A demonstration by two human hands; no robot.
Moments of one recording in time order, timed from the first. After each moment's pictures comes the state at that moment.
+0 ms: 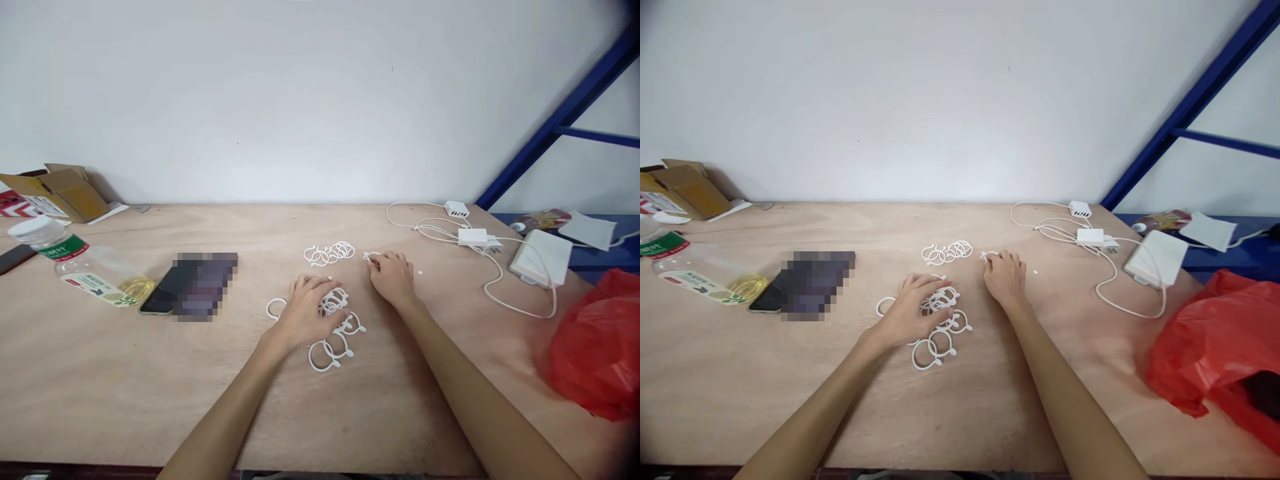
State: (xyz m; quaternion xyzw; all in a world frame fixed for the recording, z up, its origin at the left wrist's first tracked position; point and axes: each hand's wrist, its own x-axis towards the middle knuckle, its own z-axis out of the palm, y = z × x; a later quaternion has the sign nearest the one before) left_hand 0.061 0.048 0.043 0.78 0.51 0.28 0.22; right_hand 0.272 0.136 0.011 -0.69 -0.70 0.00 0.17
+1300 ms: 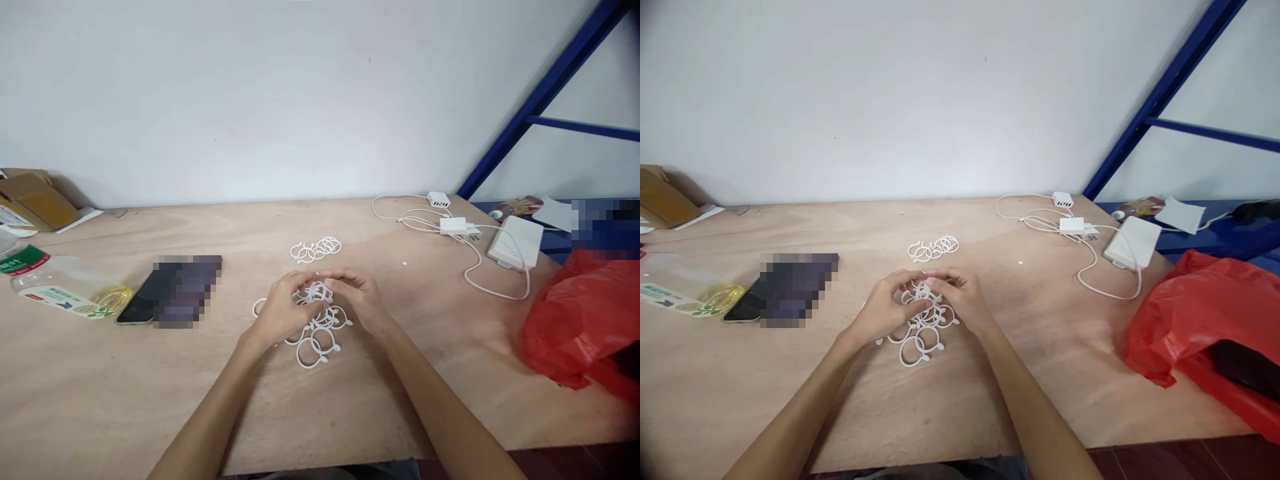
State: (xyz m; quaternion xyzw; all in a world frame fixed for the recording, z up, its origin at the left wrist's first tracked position) left_hand 0.057 0.050 0.058 0.72 0.53 0.34 0.30; right_hand 0.221 0.071 0.036 -0.42 -0.51 0.55 0.52
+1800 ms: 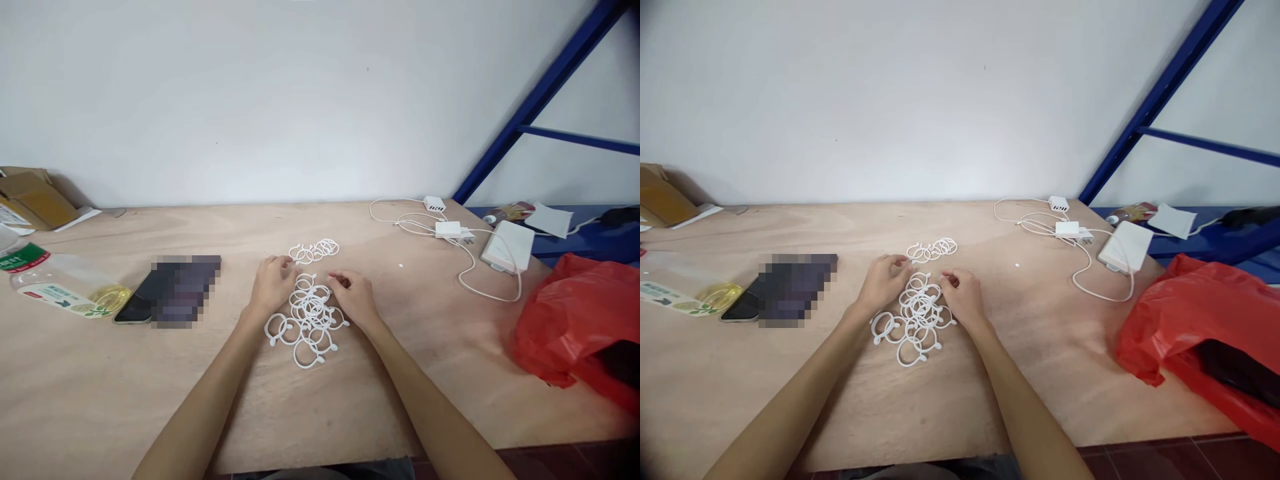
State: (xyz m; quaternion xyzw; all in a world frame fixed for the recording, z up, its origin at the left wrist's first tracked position) left_hand 0.037 0.103 0.023 0.71 0.64 0.29 0.11; right_hand 0.224 0.087 0.004 -0.60 -0.62 0.26 0.44
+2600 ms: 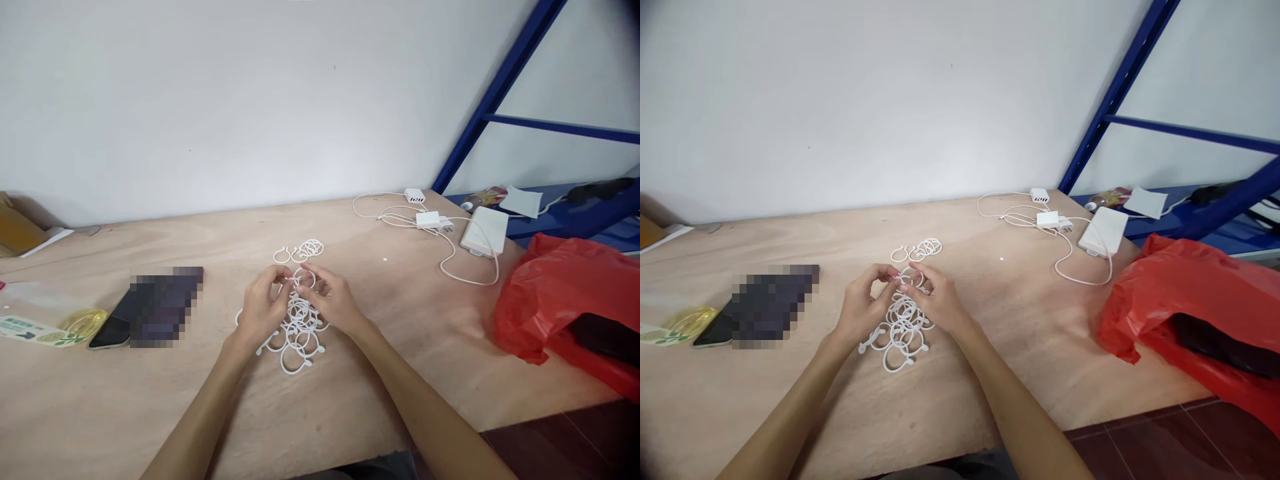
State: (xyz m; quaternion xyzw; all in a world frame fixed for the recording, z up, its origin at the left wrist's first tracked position) left_hand 0.059 0.062 0.048 0.70 0.51 0.45 0.21; right_hand 0.216 0.073 0.019 -0.45 -0.65 0.39 0.48
